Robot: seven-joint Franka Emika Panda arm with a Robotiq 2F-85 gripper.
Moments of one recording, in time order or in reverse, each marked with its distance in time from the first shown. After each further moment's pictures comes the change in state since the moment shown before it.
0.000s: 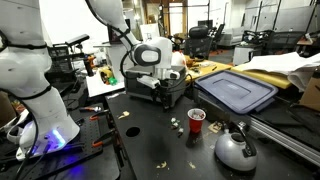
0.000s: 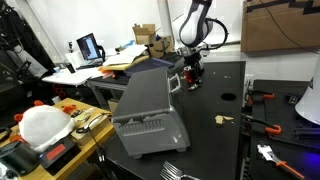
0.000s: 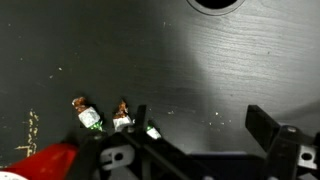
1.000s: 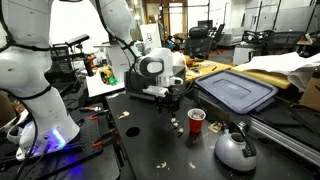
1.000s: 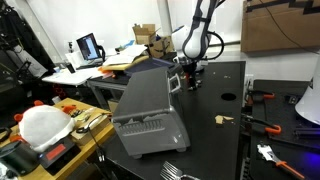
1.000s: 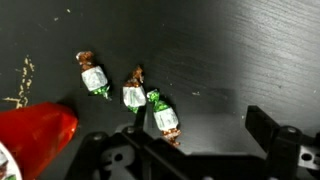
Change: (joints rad) arm -0.009 0.149 0.000 0.052 -0.147 0.200 -0.034
